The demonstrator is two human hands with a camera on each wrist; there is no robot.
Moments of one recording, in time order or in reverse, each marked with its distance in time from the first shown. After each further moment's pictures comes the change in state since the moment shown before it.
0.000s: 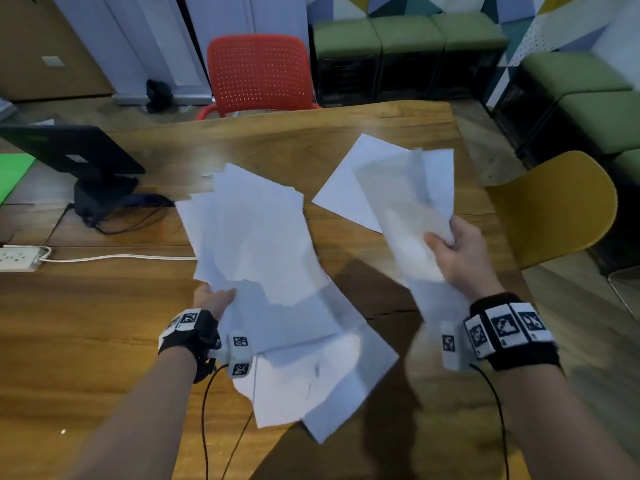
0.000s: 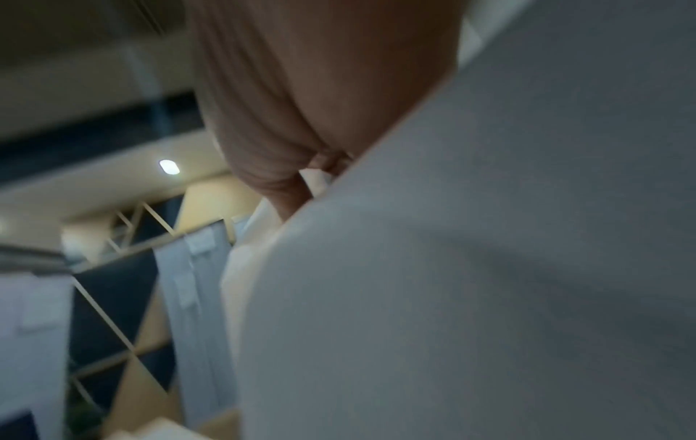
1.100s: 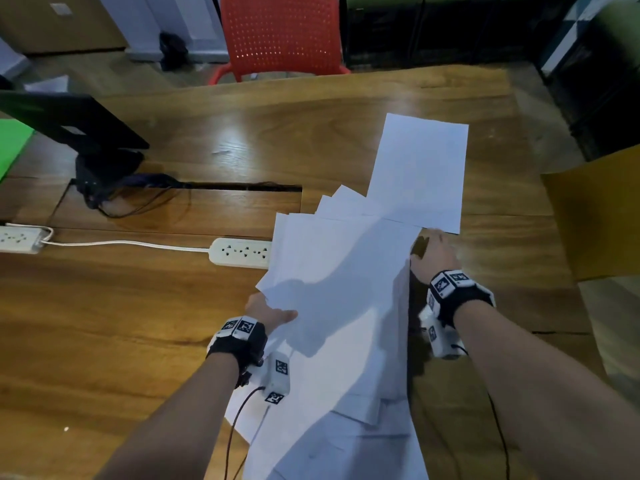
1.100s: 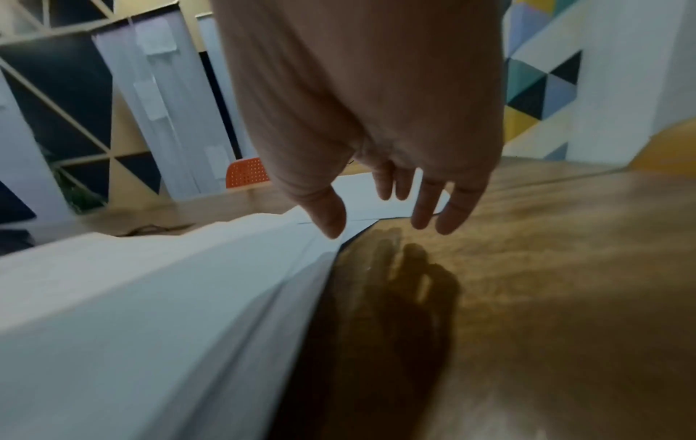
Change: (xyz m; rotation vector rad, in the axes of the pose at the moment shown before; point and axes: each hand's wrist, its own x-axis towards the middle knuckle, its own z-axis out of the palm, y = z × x) left_hand 0.034 -0.025 0.062 0.395 -0.198 -0.105; right_hand 0.121 0.118 0.115 -0.707 -0.223 0.306
